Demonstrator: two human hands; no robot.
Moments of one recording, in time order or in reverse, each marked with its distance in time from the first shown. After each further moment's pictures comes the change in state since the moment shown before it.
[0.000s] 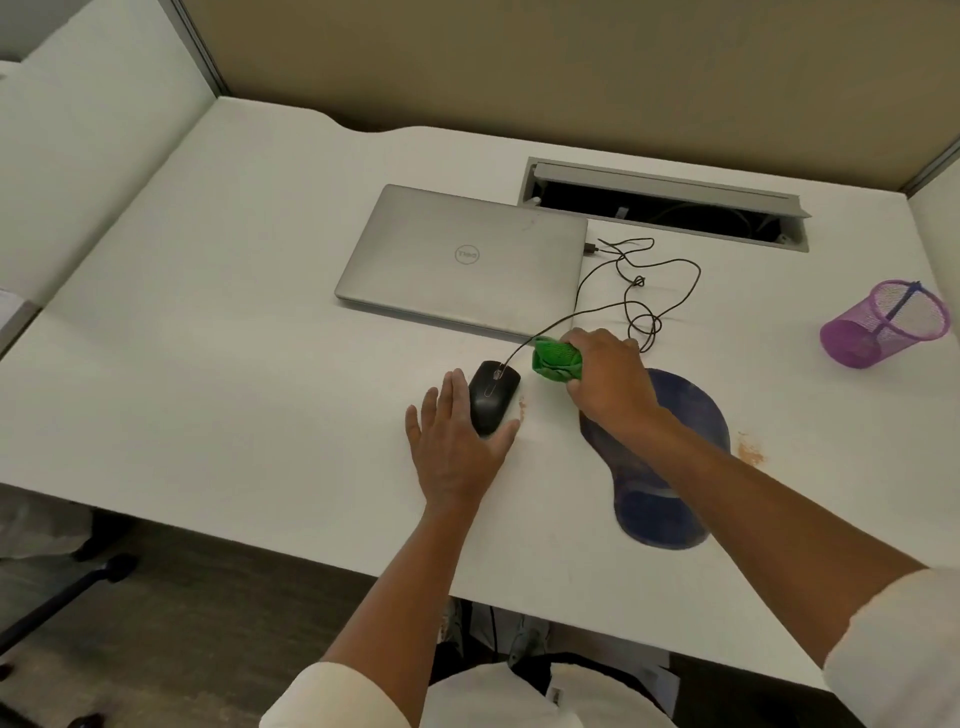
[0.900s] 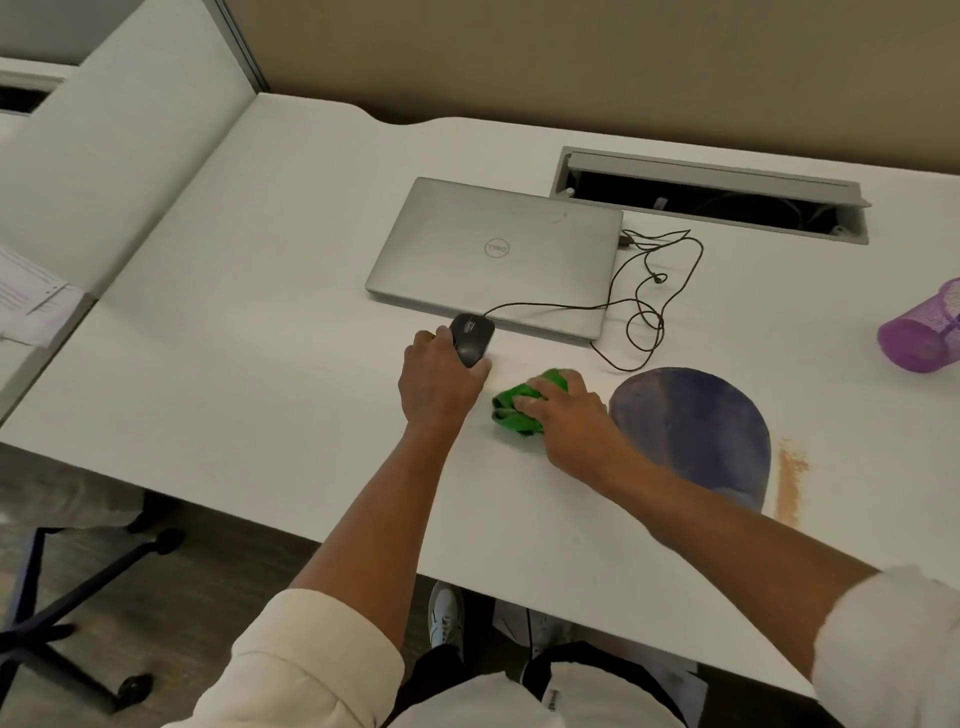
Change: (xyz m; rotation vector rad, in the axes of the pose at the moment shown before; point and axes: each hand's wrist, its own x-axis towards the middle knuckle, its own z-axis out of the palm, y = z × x) left_hand 0.082 -0.006 -0.060 -0.071 -0.071 -0.169; right_hand -0.021 -0.029 0.069 -0.178 -0.166 -0.358
